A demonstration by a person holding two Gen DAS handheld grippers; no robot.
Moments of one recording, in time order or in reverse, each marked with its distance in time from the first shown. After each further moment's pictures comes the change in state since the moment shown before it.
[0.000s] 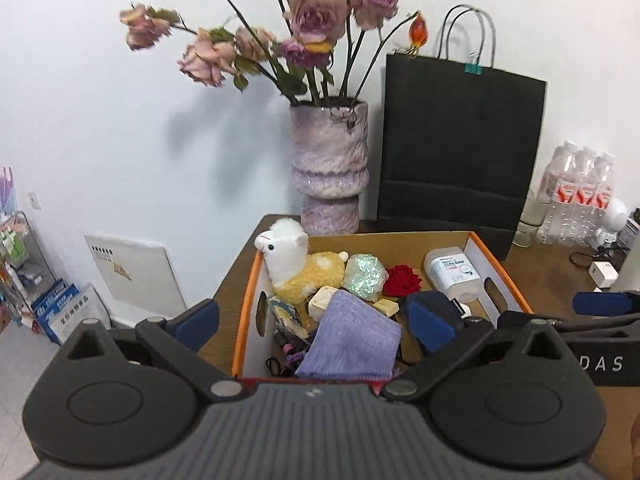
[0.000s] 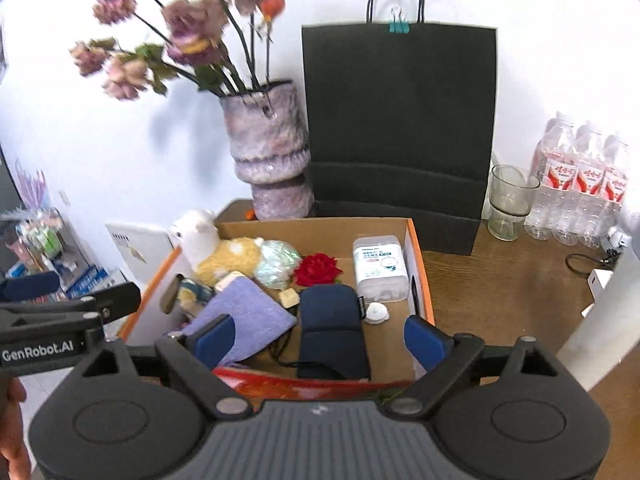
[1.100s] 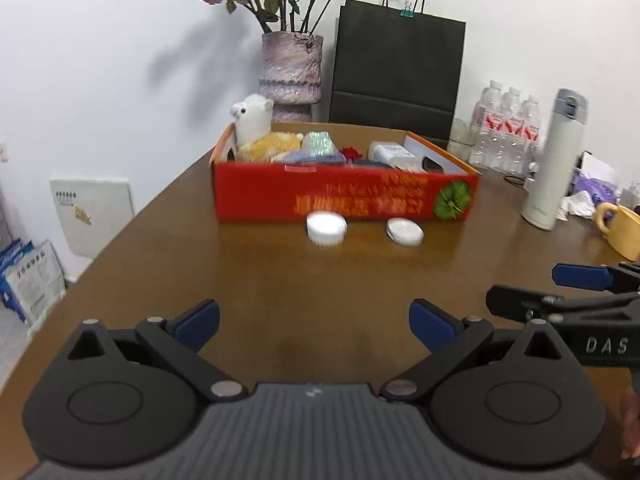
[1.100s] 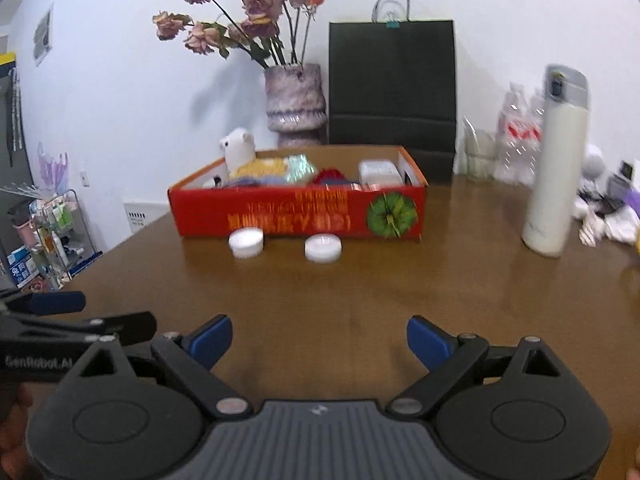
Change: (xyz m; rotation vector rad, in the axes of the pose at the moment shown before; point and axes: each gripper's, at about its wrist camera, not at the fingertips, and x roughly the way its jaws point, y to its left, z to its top) left arm -0.045 0.012 -0.184 -0.013 -0.012 -0.175; right arm -0.065 0.011 -0.208 -0.078 -0.140 -0.015
